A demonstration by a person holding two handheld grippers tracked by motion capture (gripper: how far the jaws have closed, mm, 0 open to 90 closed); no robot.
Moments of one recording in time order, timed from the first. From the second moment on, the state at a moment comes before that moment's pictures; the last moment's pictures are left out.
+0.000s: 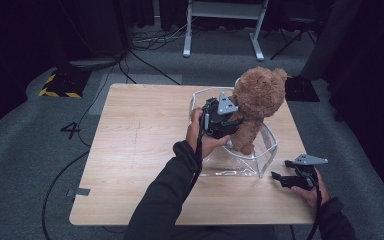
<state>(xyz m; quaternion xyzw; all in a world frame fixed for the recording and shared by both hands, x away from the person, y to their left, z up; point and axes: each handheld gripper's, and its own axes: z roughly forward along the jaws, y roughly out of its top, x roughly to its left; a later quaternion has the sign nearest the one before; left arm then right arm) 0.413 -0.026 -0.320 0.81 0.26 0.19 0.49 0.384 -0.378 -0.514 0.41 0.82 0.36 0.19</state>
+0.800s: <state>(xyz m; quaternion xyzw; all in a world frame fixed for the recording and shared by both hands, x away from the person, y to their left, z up) 0.414 -0.025 -0.319 0.87 0.23 0.17 0.40 0.384 -0.378 -0.514 0.41 0.82 0.36 0.19</state>
